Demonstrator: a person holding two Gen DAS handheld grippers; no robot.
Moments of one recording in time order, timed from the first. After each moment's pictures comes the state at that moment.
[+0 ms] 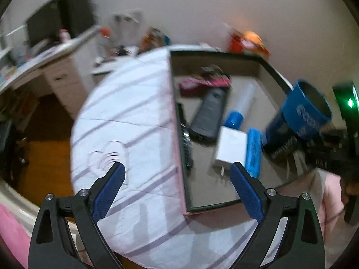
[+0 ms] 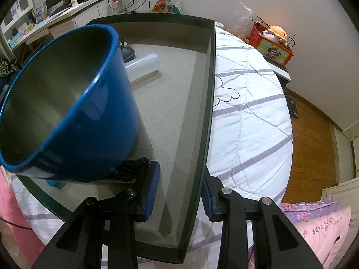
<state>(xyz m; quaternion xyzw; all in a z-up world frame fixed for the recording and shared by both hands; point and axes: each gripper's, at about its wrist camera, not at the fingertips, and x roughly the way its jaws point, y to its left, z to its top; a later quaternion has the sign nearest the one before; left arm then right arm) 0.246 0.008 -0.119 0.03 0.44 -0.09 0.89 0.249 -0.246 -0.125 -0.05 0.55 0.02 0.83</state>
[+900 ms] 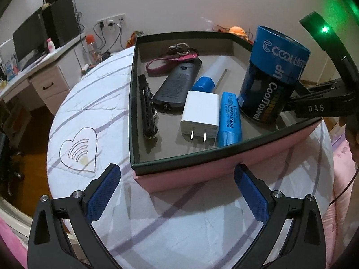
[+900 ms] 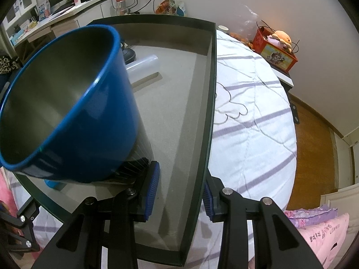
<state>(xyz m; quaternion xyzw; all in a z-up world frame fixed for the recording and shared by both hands) 0.226 -0.022 -0.161 0.06 0.43 -0.14 0.89 0.261 -0.236 -0.123 -0.06 0.55 0.03 0.83</state>
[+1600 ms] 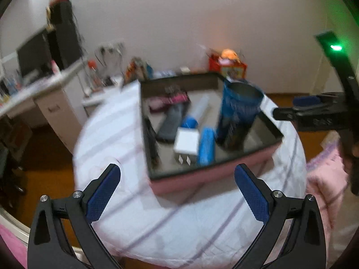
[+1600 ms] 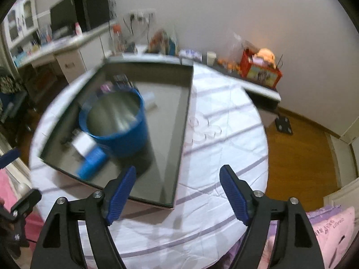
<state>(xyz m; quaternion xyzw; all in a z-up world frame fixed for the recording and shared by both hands) 0.162 -0.021 -0.073 0.07 0.35 -0.15 0.92 0.187 -0.240 -0.041 -0.03 0.45 0.02 0.89</state>
